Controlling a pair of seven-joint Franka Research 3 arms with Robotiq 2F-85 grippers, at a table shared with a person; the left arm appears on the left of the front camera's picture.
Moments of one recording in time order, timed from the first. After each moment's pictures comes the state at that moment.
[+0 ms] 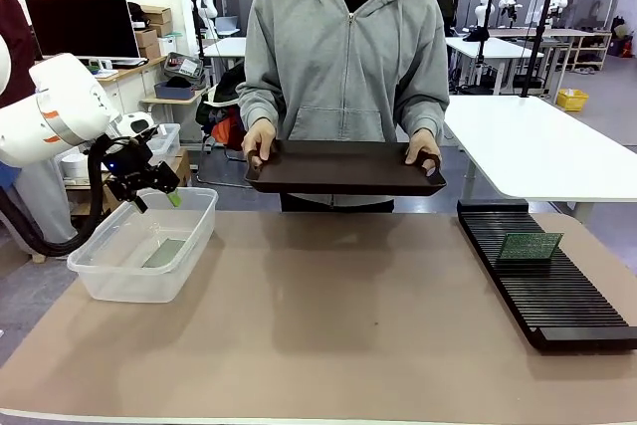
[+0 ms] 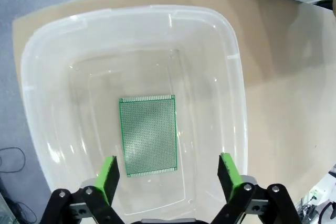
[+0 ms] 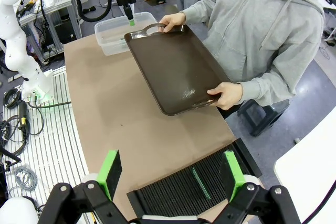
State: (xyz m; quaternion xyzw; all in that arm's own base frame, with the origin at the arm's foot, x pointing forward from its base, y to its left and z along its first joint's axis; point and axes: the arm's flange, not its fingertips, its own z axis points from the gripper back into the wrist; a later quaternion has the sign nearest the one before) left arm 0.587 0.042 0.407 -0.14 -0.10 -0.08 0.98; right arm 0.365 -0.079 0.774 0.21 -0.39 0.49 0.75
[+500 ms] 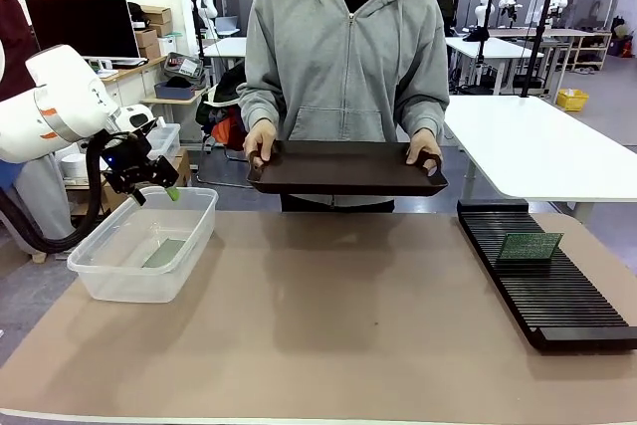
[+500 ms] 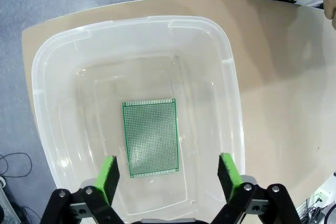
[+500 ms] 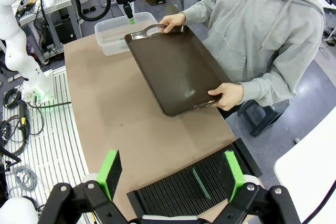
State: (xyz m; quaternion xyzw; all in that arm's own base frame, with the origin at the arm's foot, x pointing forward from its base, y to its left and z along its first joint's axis) left arm 0.584 0.039 0.415 -0.13 -0.12 -0.09 0.98; right arm 0.365 -0.079 0.774 0.21 -0.39 0.49 0.75
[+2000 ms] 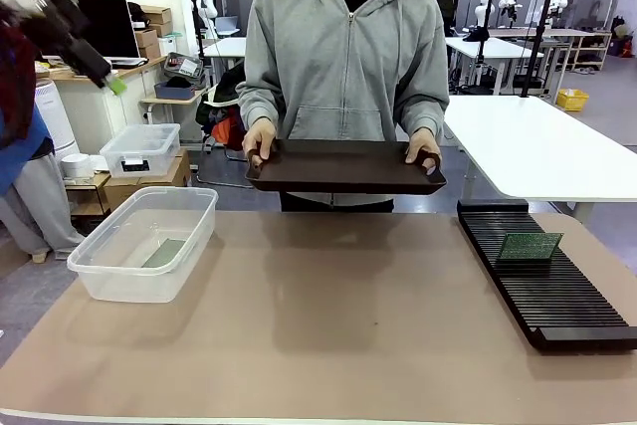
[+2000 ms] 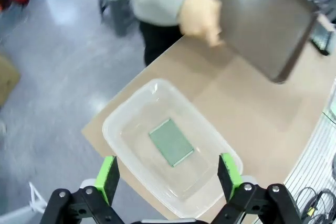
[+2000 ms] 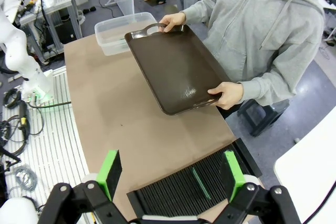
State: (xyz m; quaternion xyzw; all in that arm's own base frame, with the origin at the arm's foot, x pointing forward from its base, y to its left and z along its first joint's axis) left arm 0.531 0.092 0.663 -0.13 -0.27 -0.38 0.88; right arm 0.365 -0.079 0.774 0.21 -0.39 0.49 0.75
